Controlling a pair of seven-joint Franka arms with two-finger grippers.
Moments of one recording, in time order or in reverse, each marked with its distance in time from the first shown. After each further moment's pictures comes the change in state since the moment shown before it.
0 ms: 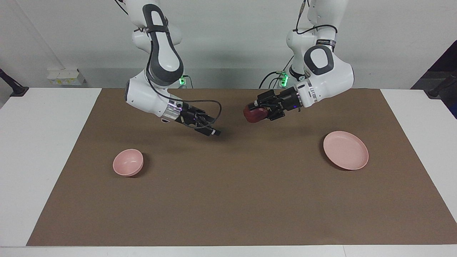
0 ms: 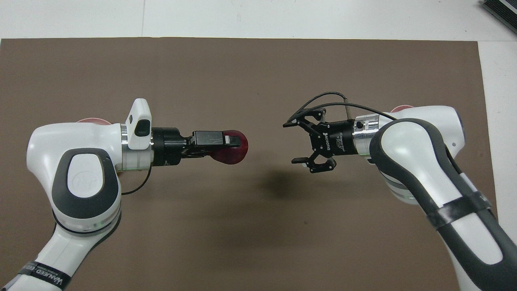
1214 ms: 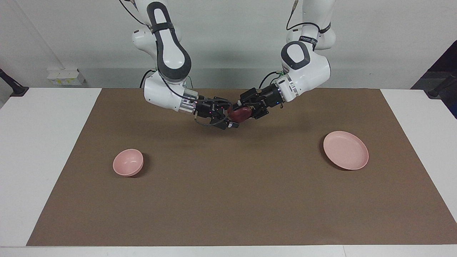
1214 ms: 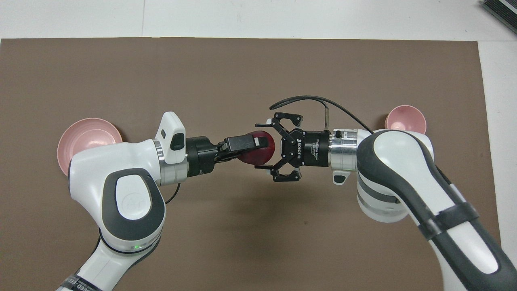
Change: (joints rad) left arm -0.001 0.000 -0.137 -0.016 -0.095 0.209 -0.002; right arm 0.097 -0.032 -0.001 -0.044 0.312 0.011 0.080
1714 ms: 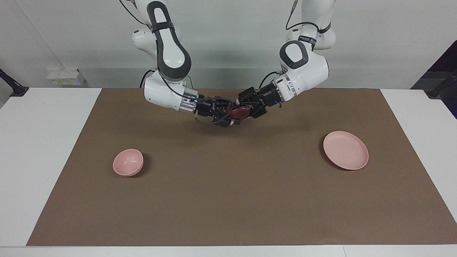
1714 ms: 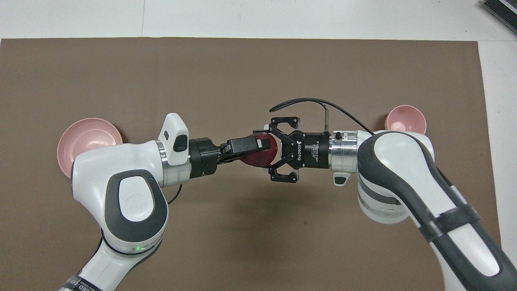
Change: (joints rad) left arm 0.000 0.000 -0.008 0.000 0.000 0.003 0.000; right arm 0.000 -0.005 -0.001 -0.003 -0.009 -0.003 0.000
